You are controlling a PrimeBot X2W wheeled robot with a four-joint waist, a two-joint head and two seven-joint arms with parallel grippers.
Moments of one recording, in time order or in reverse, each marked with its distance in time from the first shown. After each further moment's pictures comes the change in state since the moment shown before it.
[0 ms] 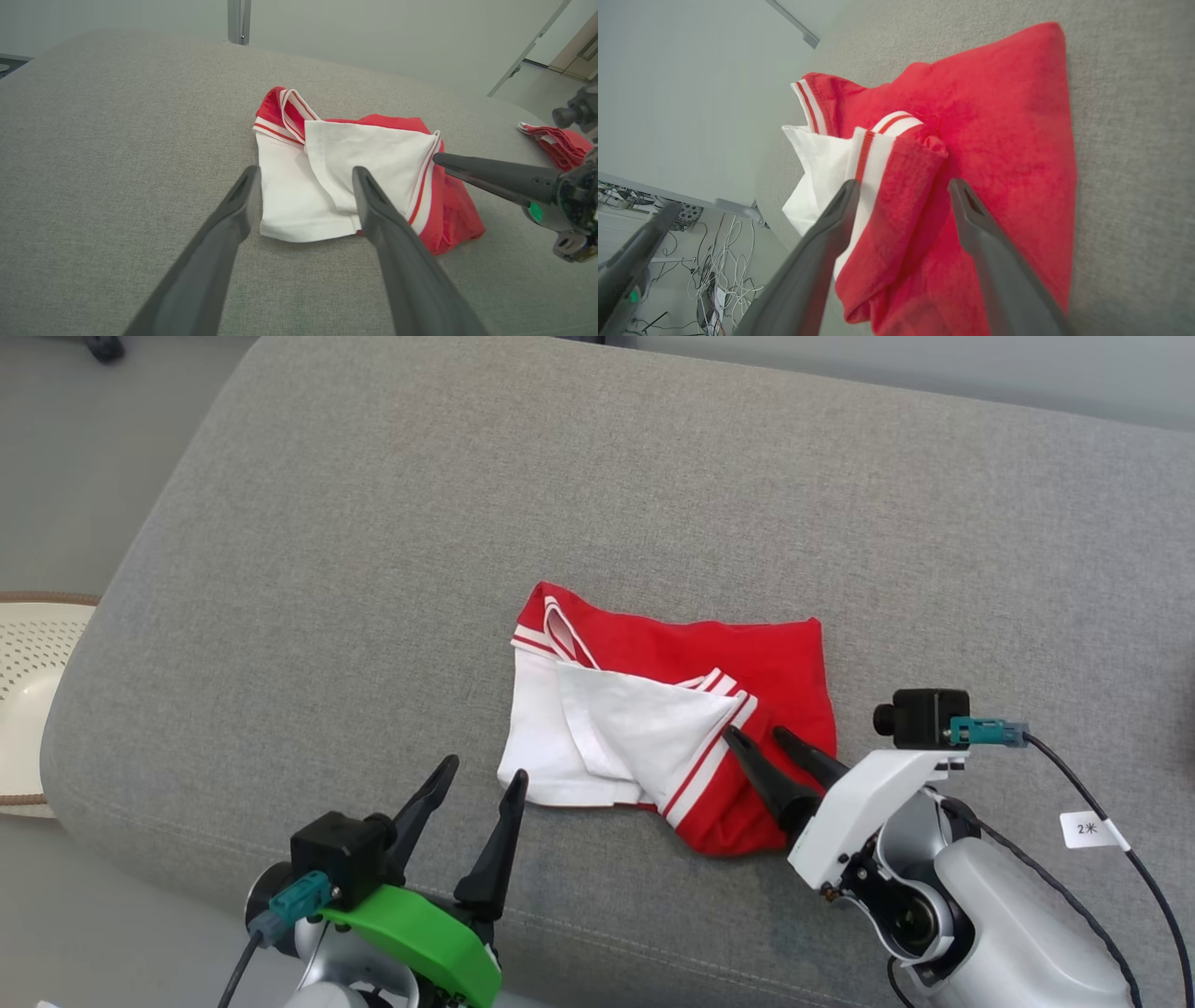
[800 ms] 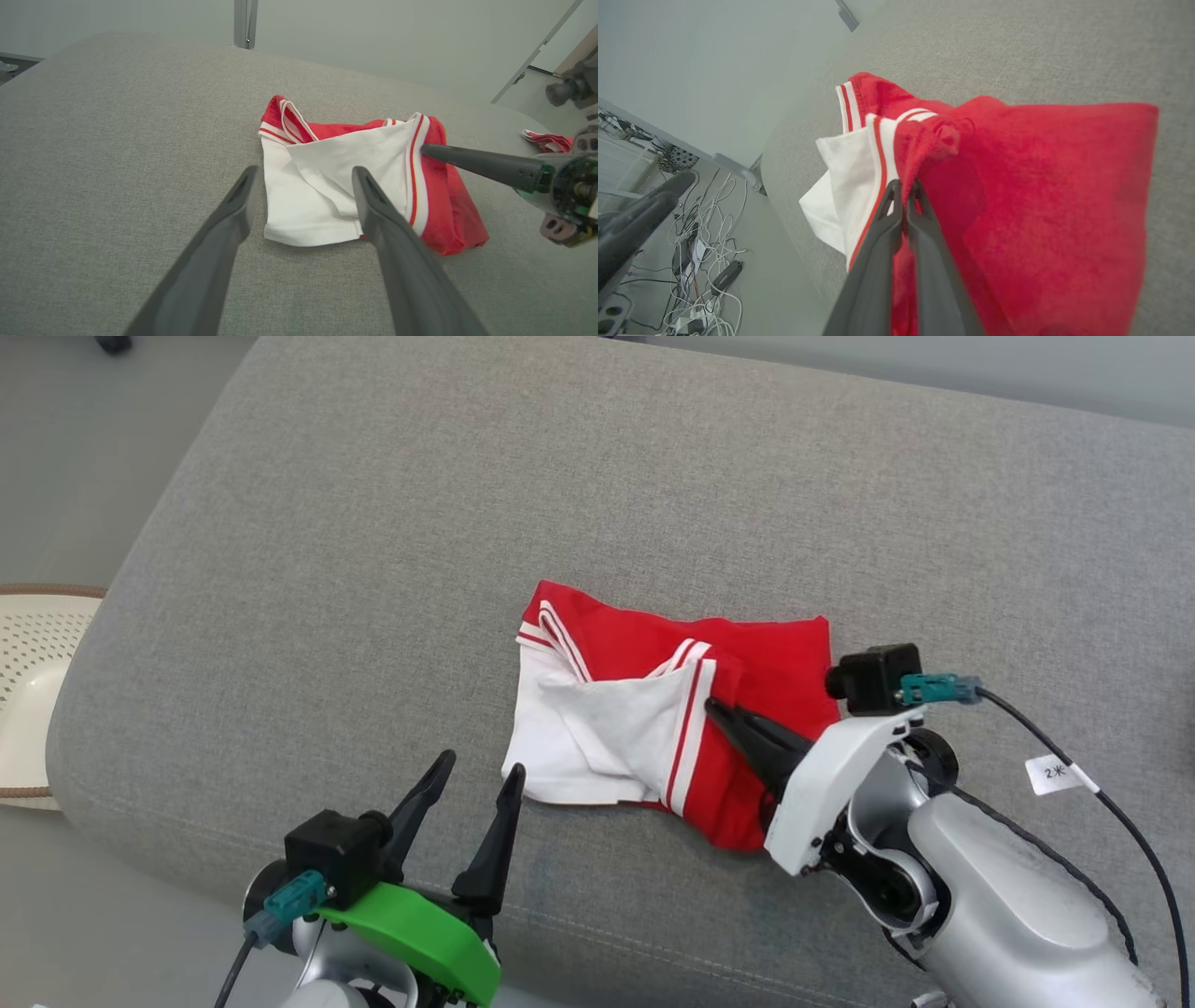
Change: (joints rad) left arm 0.000 -0.006 0.007 -0.008 -0.001 0.006 -0.009; right arm -0.115 -0.024 0.095 0.034 -0.089 0.086 0.016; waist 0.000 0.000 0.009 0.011
